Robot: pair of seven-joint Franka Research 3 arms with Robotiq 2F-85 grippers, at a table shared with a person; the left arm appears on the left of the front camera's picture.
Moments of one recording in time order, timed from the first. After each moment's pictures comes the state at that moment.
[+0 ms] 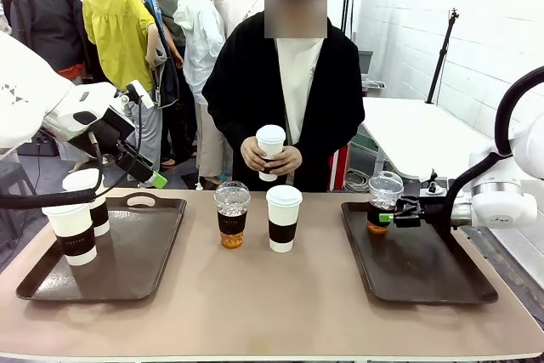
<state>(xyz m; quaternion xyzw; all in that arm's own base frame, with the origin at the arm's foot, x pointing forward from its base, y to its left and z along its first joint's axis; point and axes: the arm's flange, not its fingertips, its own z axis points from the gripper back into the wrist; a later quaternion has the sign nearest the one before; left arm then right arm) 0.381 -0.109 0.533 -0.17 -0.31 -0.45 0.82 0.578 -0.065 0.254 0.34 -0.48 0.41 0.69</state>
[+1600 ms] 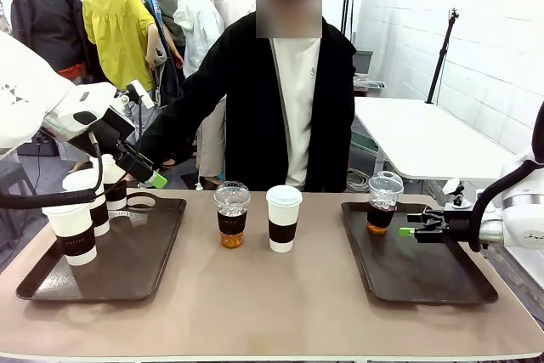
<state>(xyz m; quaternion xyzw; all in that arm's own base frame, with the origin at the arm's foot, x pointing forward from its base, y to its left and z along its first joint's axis) 0.381 -0.109 0.533 -0.17 -0.31 -0.45 0.82 0.500 -0.092 0.262 0.32 -0.47 0.36 0.73</state>
